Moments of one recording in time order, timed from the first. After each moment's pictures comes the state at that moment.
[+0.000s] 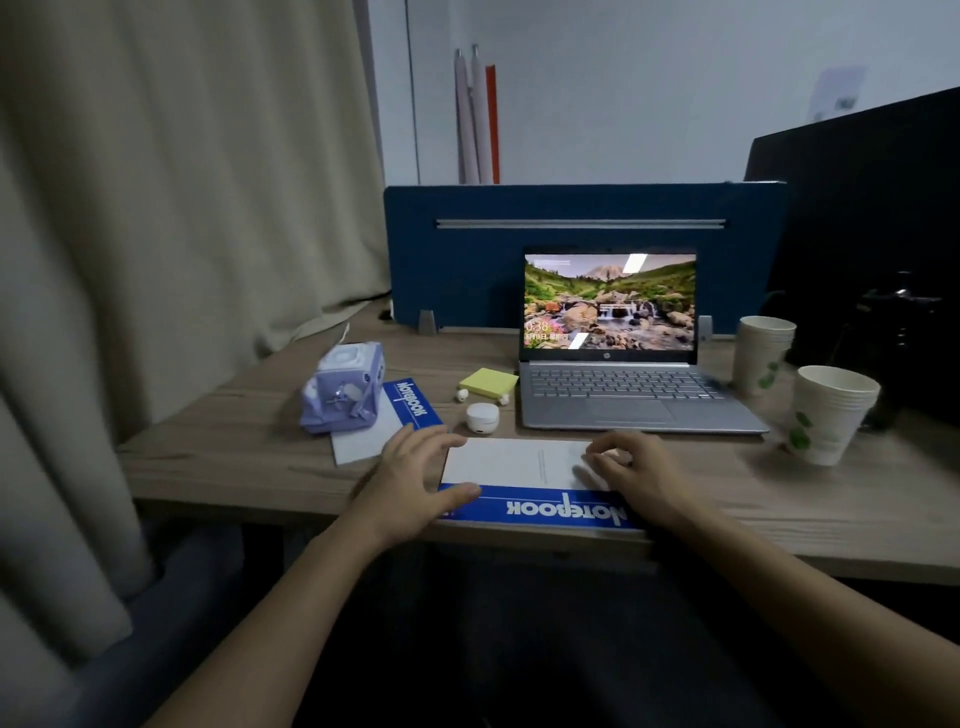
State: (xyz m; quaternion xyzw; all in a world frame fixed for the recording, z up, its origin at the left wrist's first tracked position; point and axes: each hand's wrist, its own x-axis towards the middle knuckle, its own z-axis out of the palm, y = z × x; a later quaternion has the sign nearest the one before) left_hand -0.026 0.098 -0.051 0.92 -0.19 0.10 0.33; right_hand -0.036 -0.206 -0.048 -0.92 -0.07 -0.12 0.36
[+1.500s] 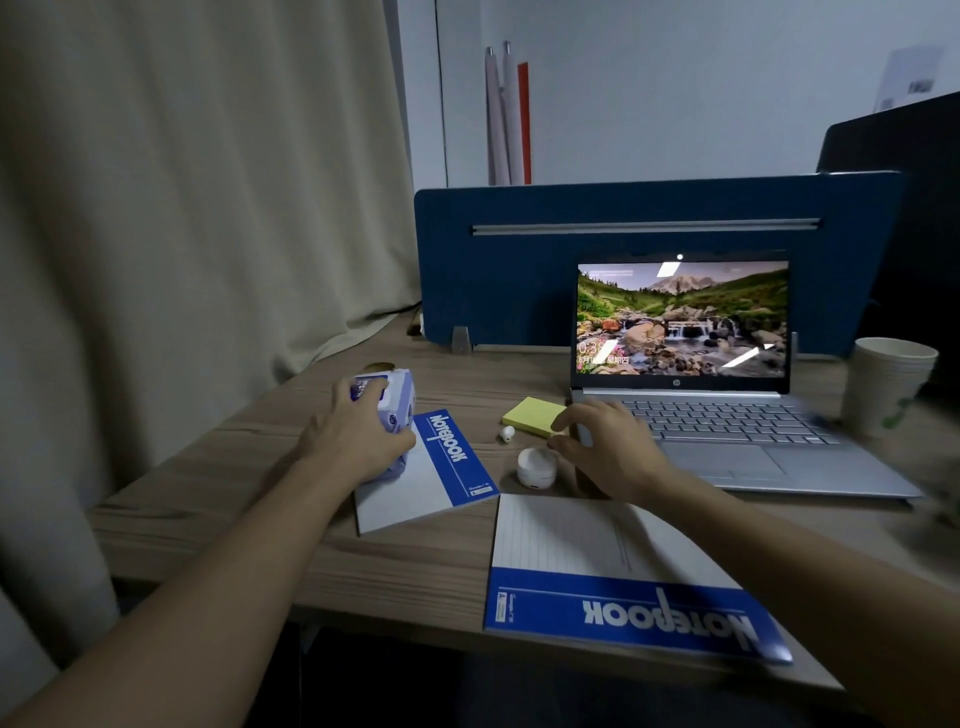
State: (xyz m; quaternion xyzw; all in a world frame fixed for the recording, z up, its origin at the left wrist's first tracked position) left_hand 0.129 0.181 -0.014 0.98 0.05 0.17 0.11; right_hand 0.093 -0.125 -0.022 -0.95 -0.13 -0.18 0.22
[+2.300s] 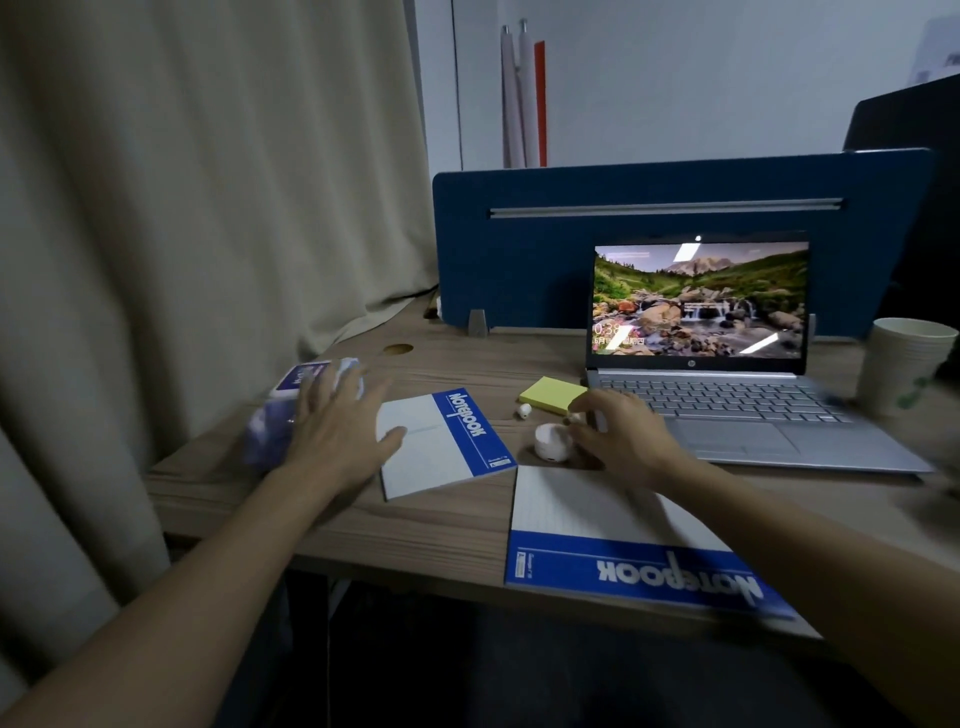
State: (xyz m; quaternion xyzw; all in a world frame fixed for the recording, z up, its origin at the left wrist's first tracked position) left_hand 0.083 0.215 -0.019 0.97 -0.06 0.25 -0.02; right_hand 0.078 -0.119 -0.024 -0.95 -0.11 -0.14 0.25
